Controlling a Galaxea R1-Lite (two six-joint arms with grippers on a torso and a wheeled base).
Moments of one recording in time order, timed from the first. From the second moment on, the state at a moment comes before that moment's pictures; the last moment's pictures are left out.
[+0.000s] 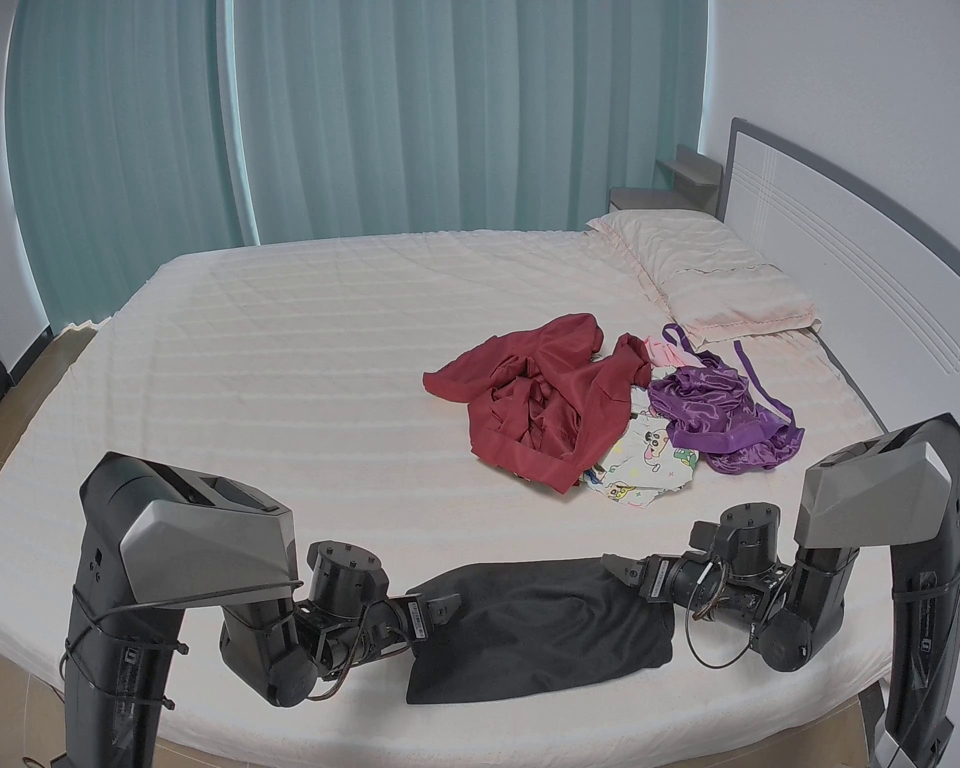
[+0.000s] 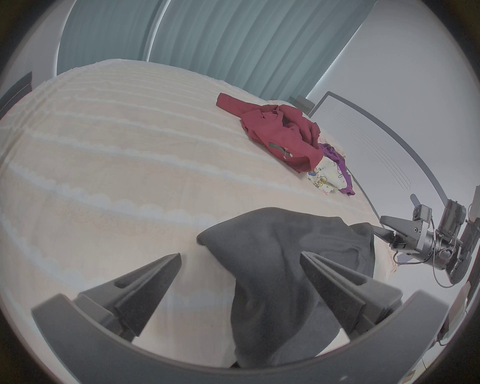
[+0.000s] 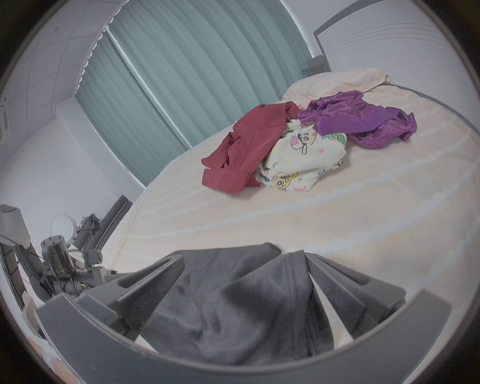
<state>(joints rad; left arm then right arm) -0.51 2.44 -0.60 -1.22 0.01 -0.56 0.39 2.37 -0.47 -1.43 0.07 0.47</state>
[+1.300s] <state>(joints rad) -0.48 2.54 -0.75 -1.32 0.12 -0.61 0.29 2.44 -0.77 -1.07 0.19 0.59</state>
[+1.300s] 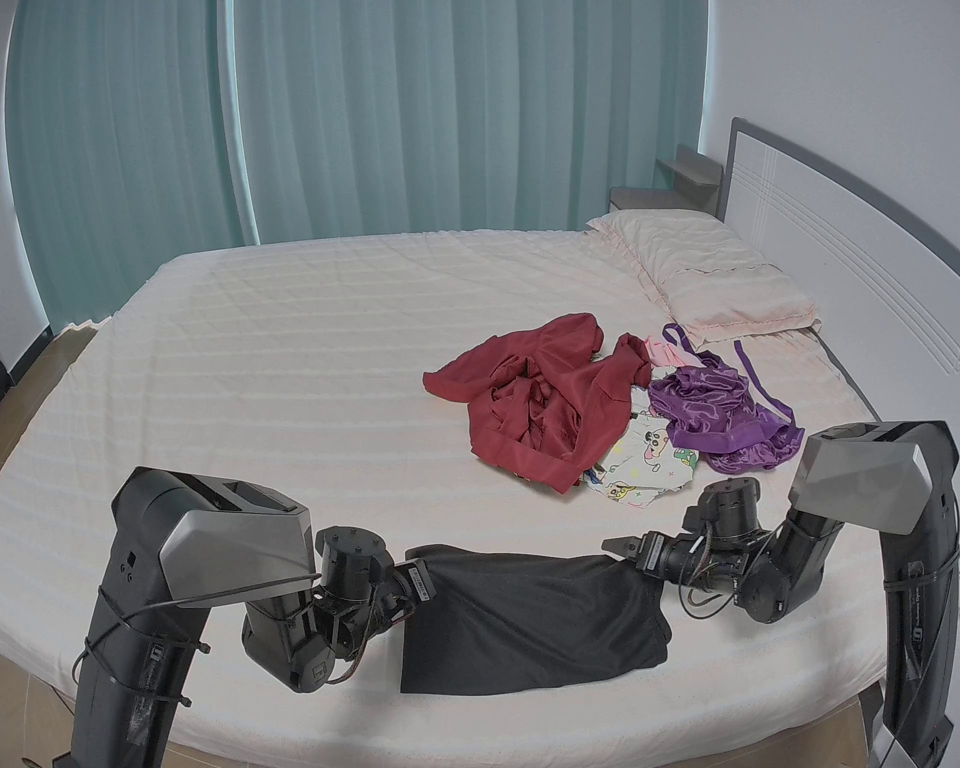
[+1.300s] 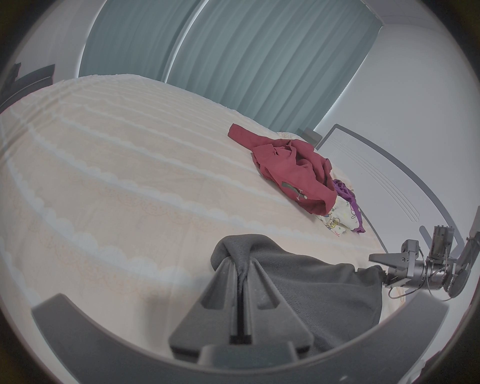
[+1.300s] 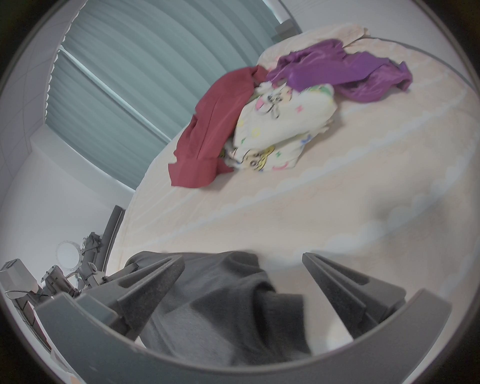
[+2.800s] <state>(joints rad) -0.45 2.59 -0.74 -1.44 0.12 -0.59 0.31 2.52 -0.82 -1.18 0.15 0.66</state>
